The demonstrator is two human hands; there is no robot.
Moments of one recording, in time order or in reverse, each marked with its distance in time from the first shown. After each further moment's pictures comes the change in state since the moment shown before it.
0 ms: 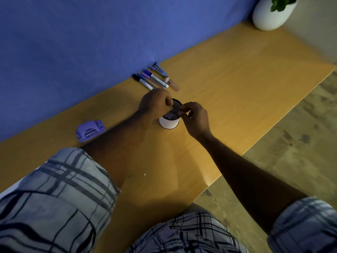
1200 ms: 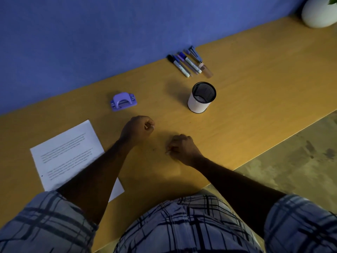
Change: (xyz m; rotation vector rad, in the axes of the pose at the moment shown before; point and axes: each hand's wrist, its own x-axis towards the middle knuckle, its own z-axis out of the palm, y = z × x) left_hand -0.178 -0.141 0.026 -0.174 0.036 -0.314; right_hand -0.131 -0.015 0.093 -0.248 -0.667 -0.374
